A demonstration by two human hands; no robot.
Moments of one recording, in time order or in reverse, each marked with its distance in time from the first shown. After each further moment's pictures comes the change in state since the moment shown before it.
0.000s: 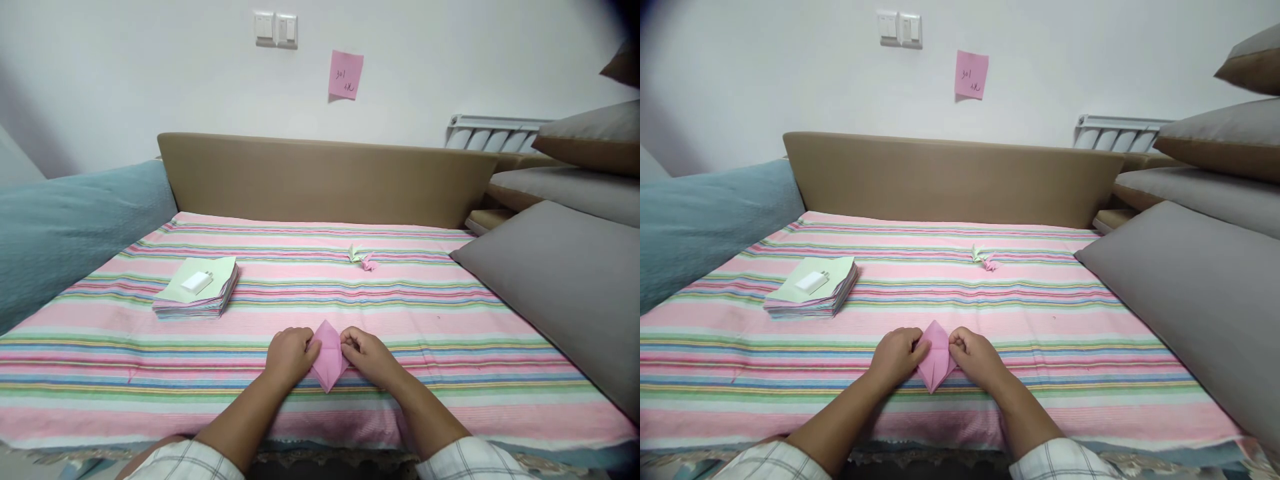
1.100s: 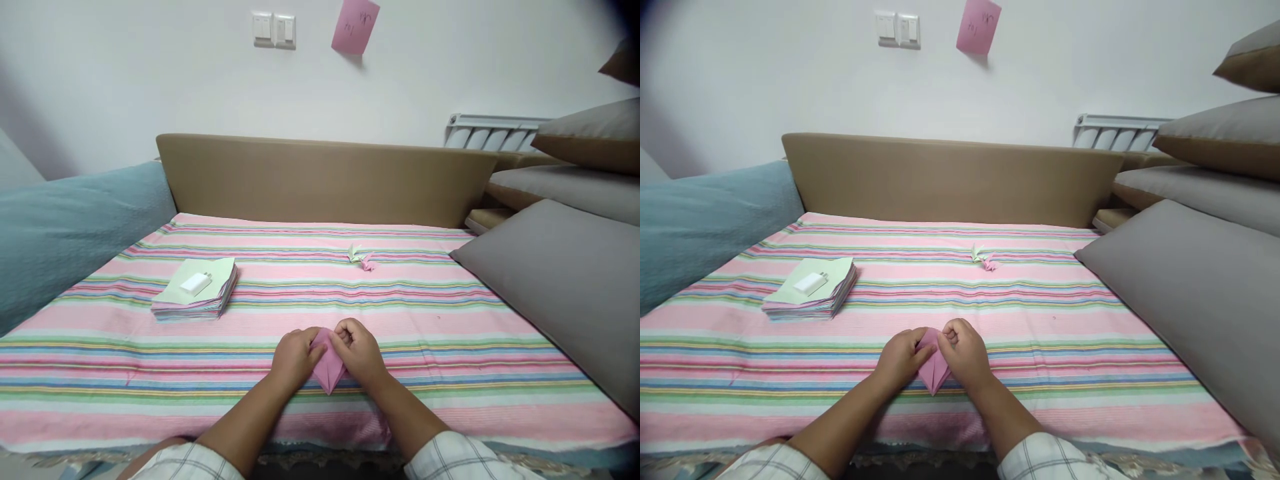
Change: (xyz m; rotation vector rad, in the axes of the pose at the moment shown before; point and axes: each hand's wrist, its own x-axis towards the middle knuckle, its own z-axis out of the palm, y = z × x) left_hand 0.000 0.005 0.004 -0.237 -0.011 0.035; right_hand 0.011 -0.015 0.023 -0.058 0.378 -0.157
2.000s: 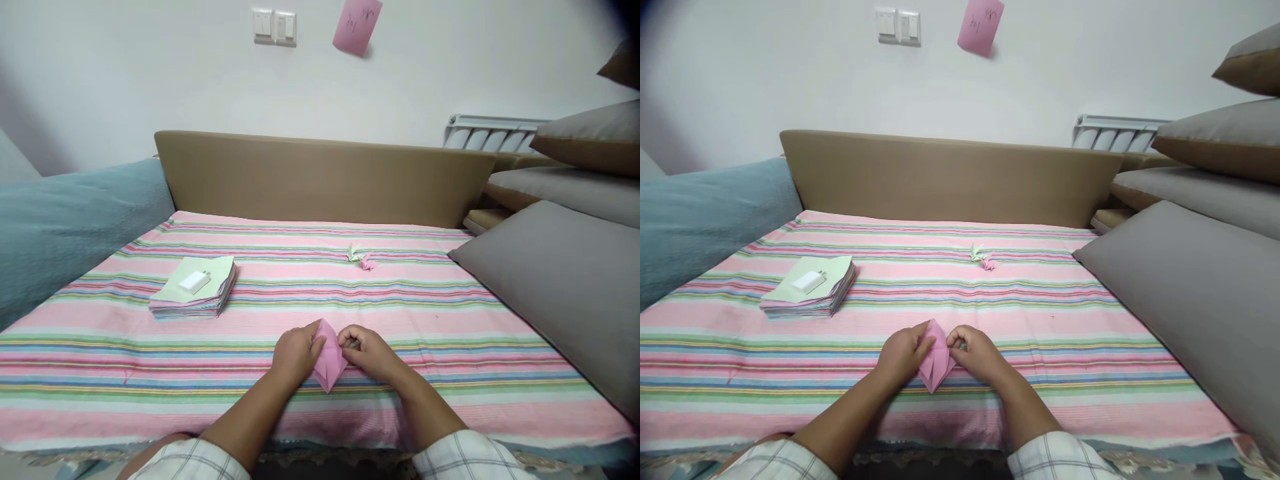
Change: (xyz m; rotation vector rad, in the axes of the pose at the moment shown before) left_hand 0.004 0.003 0.000 0.086 -0.003 -0.047; right_hand 0.002 0.021 -0.029 0.179 -0.403 0.099
